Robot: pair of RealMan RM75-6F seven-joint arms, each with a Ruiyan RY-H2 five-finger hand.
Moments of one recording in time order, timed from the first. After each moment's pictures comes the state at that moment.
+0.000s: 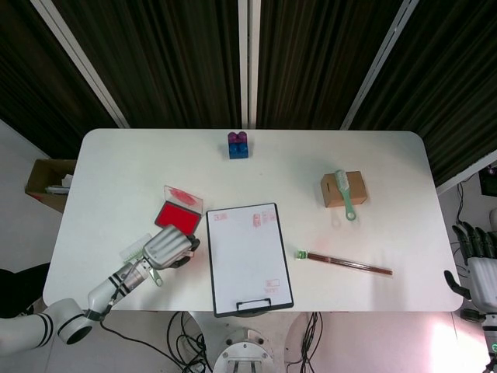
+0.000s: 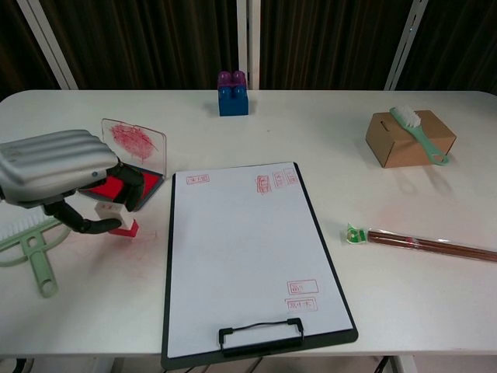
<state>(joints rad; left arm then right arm) -0.62 -1.50 0.06 -1.33 1.71 1.09 0.08 0.02 -1.07 0.04 -1.59 -1.43 1.44 -0.07</state>
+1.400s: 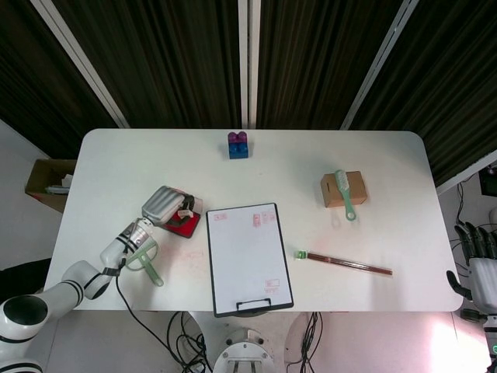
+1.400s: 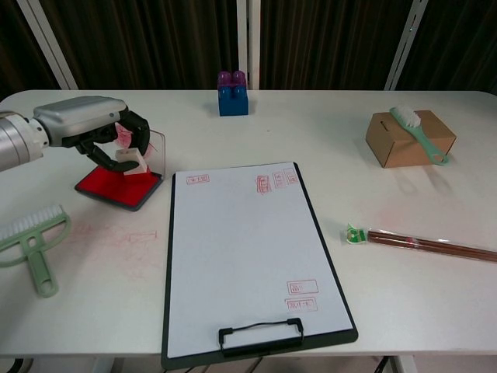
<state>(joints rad) -0.76 -1.73 0.00 -0.78 1.59 0.98 -0.42 0.01 -1.05 0.04 -1.63 -1.42 1.45 -0.12</state>
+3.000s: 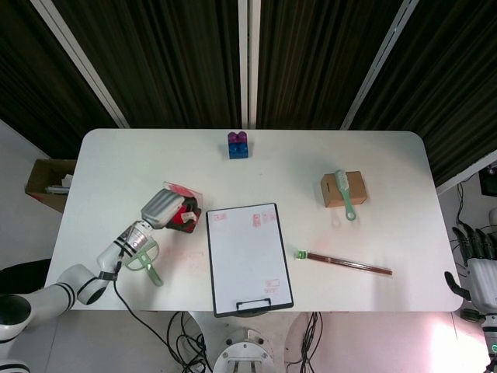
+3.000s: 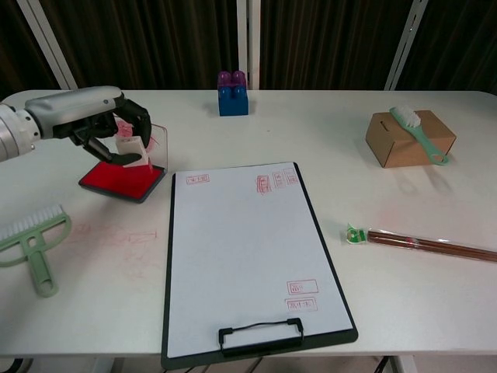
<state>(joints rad) -0.76 -1.62 0.00 -1.00 1.58 1.03 -0.46 0.02 -1.07 0.03 -1.59 -1.43 1.43 -0.08</state>
